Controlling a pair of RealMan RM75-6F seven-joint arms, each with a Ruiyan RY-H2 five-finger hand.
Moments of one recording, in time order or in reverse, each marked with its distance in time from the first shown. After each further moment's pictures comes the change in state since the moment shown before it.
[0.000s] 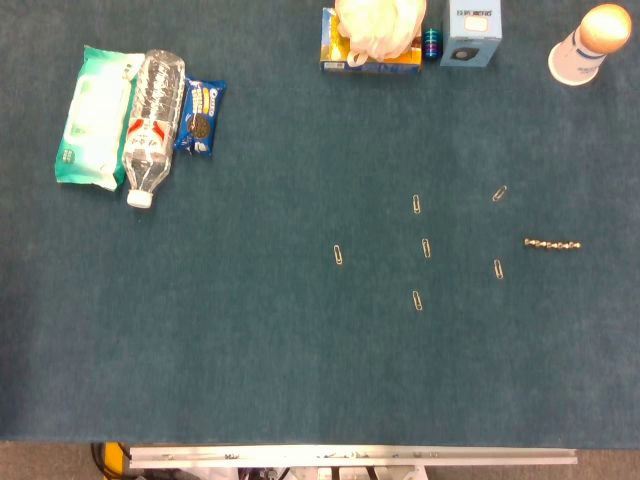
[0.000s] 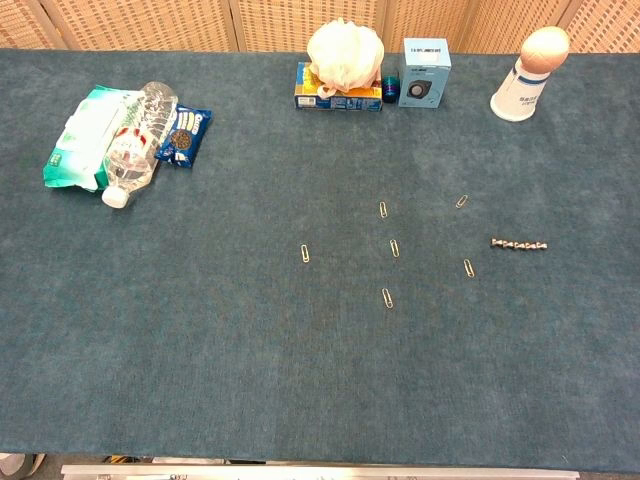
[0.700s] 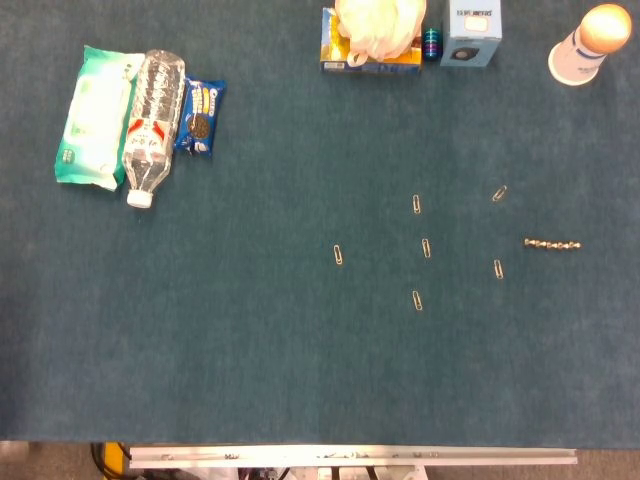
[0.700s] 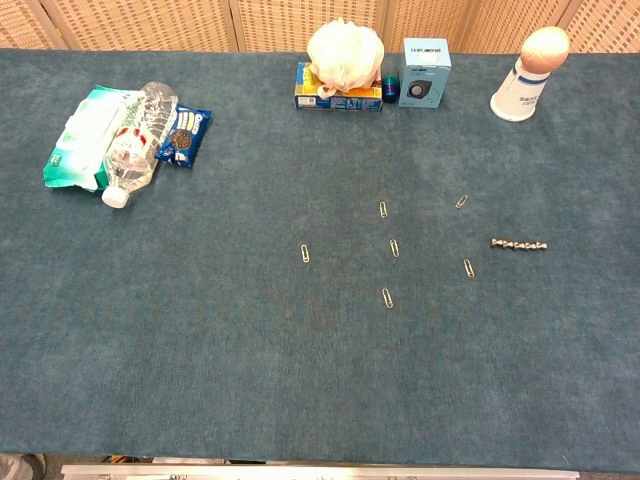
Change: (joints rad) left arm 0.002 0.004 -0.001 -0.007 -0.002 0.007 0.003; right arm 0.011 -0.013 -0.001 0.004 0.014 -0.021 -0.025
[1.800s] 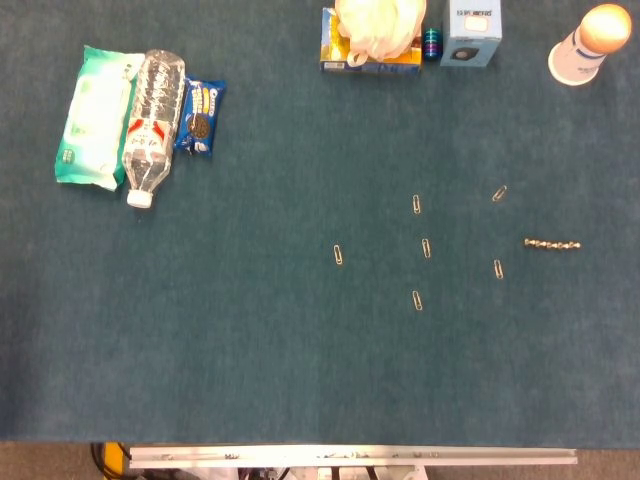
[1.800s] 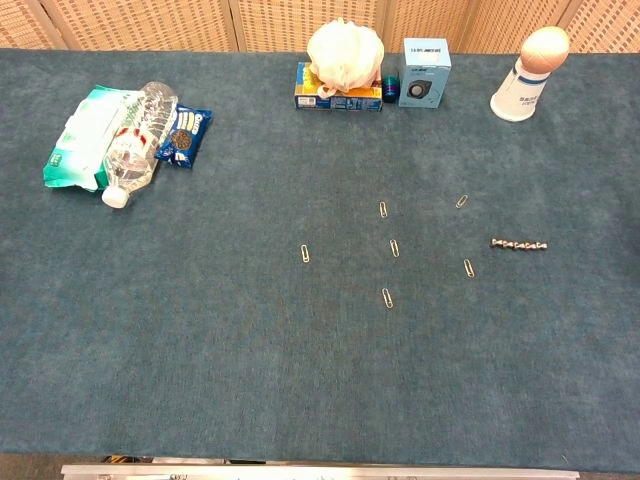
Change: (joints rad) left arm 0.019 0.018 0.026 -0.038 0.061 0.032 0.003; right arm 0.035 -0.106 -0.010 0.071 0.042 -0.055 -0.115
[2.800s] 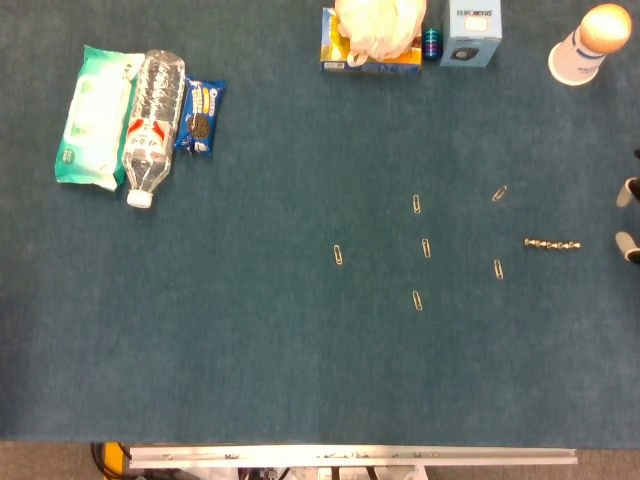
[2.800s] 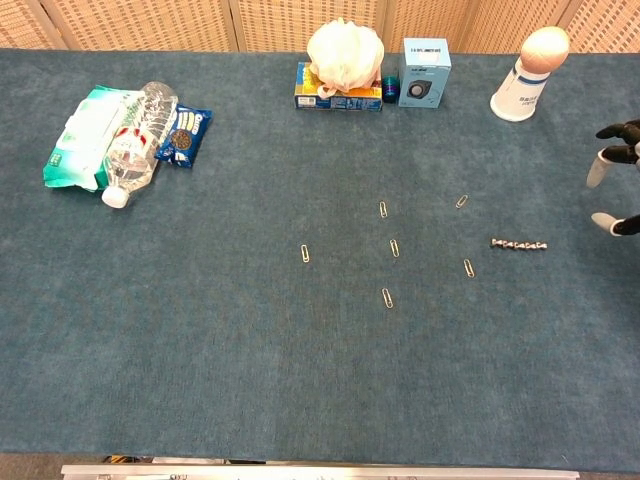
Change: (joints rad) left arm 0.011 0.025 -0.013 -0.009 -0.021 0.010 -0.035; right arm 0.086 -0.098 -0.009 0.034 0.096 -0.151 -0.123
